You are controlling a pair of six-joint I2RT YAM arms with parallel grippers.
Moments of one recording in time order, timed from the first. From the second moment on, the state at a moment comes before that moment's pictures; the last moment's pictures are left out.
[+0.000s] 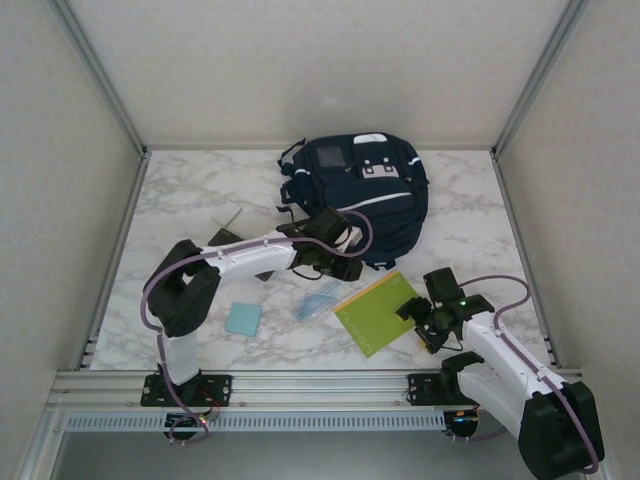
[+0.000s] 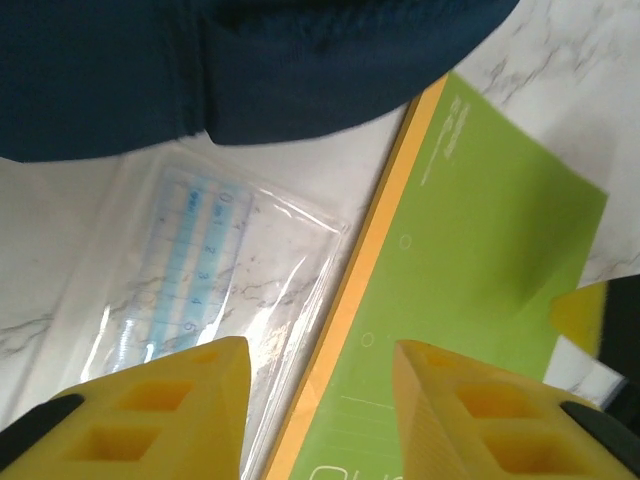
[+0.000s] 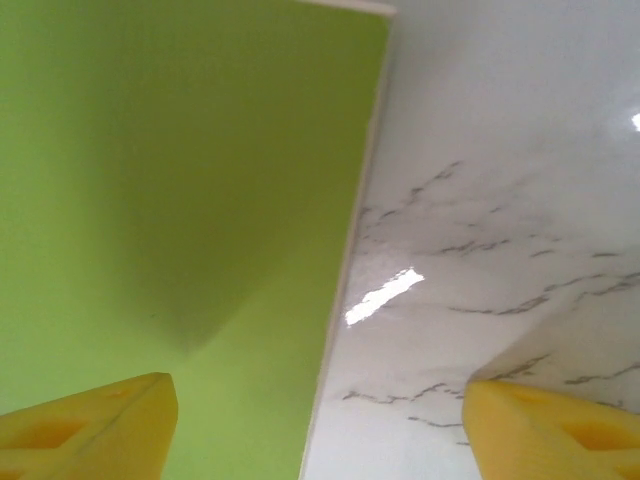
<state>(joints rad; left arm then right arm) -0.88 1.89 1.33 -0.46 0.31 -0.45 0.34 0.90 0.38 -0.78 -0.21 1.15</state>
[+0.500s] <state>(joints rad) -0.92 2.02 1.35 -0.51 0.34 -0.41 0.35 0.96 0.40 -0.81 -0.17 1.22</state>
